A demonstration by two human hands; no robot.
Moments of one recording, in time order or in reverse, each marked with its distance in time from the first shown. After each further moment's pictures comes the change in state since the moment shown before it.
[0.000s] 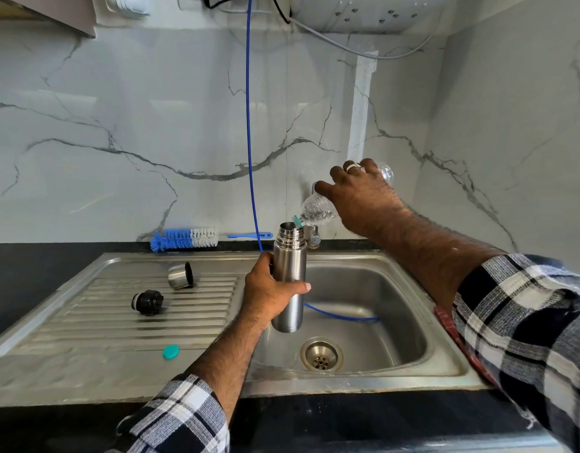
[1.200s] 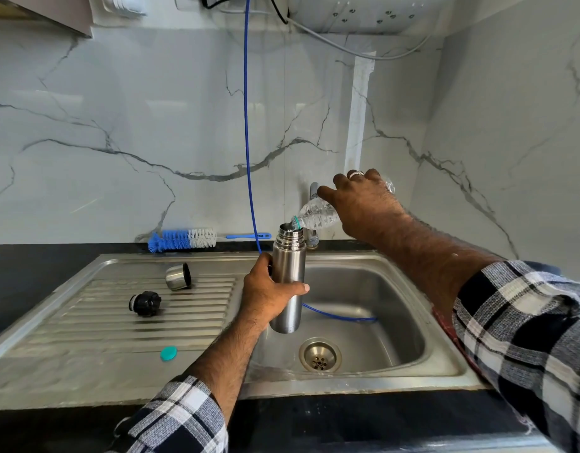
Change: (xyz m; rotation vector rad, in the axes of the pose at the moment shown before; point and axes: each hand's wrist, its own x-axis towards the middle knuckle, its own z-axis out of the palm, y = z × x) left_hand 0.002 0.000 0.001 0.023 -0.003 -0.008; right_hand -0.008 -0.003 -0.001 0.012 -0.055 0.027
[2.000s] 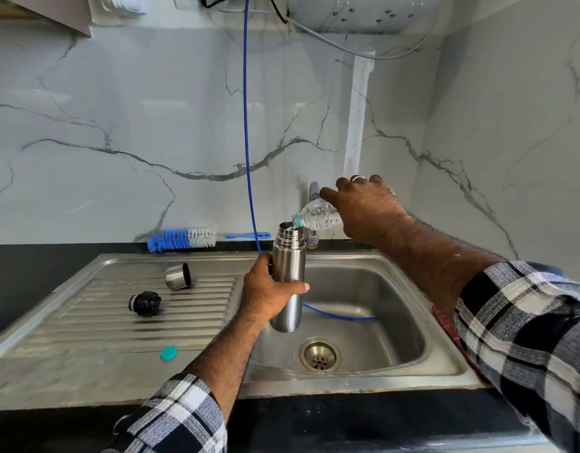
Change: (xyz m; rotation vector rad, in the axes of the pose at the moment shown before) left_hand 0.003 -0.002 0.000 0.002 -0.010 0.010; right_hand -0.004 0.001 -0.001 0.069 -0.043 0.026
